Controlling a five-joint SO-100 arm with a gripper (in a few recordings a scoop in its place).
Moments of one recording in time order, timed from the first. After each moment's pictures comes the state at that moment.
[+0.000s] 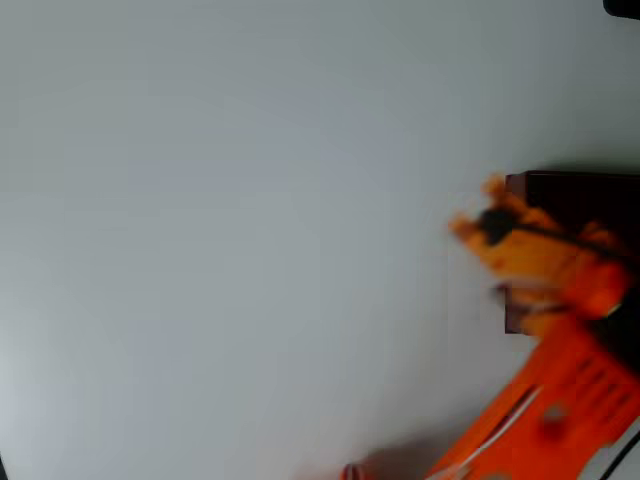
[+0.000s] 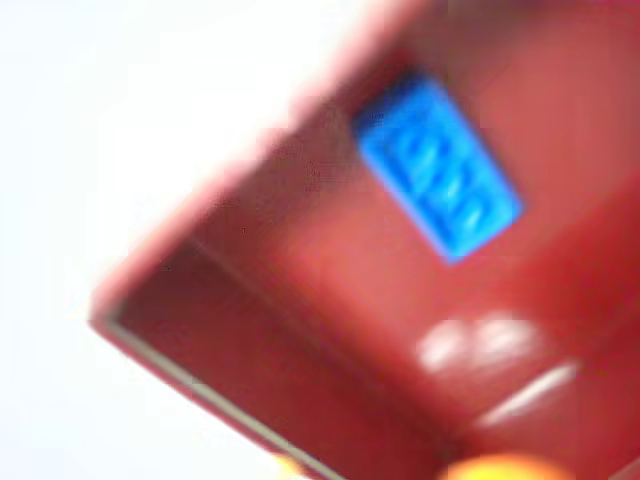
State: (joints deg) arm 34.5 91.4 70.7 99.7 -0.3
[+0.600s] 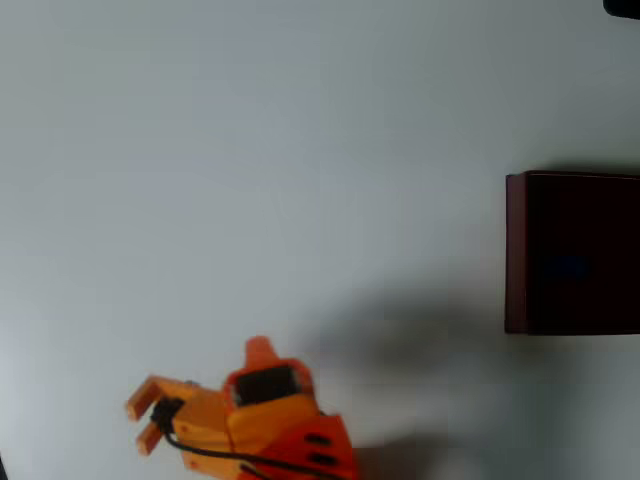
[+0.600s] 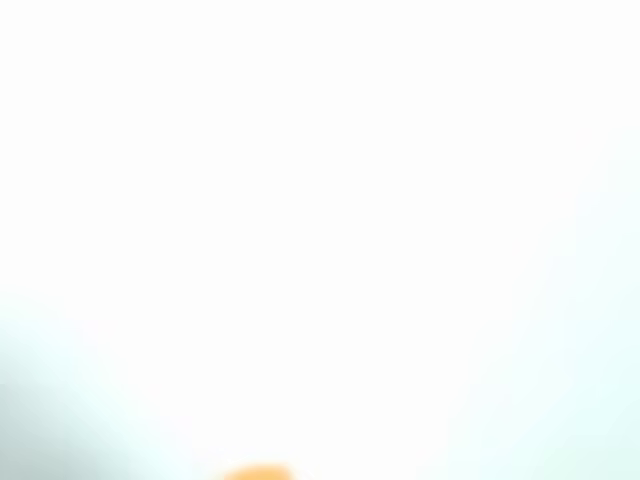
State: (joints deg) arm -19.7 164.3 146.7 74.5 5.0
